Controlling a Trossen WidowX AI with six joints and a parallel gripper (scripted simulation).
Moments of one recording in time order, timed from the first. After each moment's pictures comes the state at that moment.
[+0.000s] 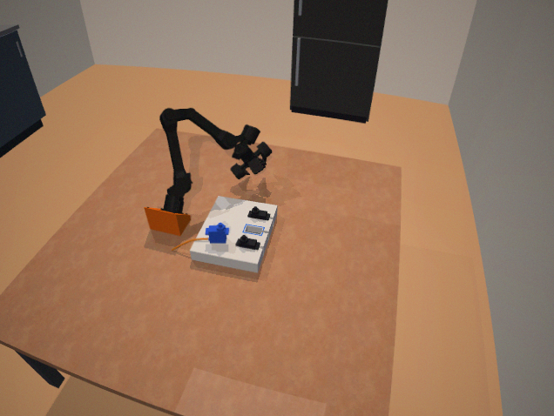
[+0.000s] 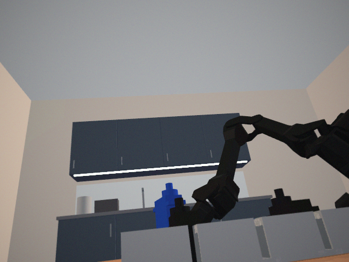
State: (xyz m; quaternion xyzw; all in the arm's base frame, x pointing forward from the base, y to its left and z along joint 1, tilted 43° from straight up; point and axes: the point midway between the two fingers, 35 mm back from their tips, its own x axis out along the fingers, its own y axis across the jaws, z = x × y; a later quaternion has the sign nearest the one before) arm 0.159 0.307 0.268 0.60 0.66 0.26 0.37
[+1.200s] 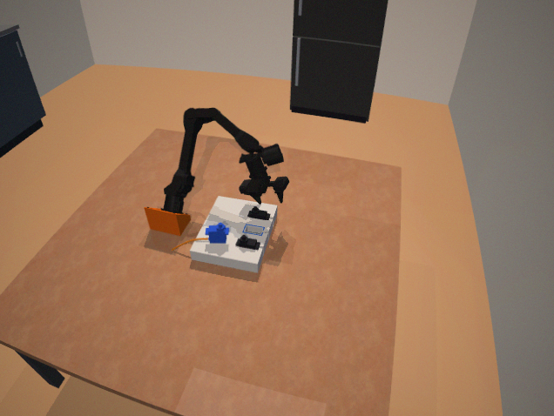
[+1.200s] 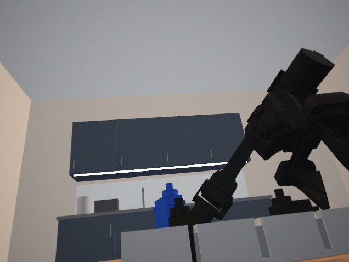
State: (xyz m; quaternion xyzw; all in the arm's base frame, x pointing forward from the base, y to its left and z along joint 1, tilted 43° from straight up) arm 0.318 0.131 0.128 0.73 0.56 -0.23 0.32
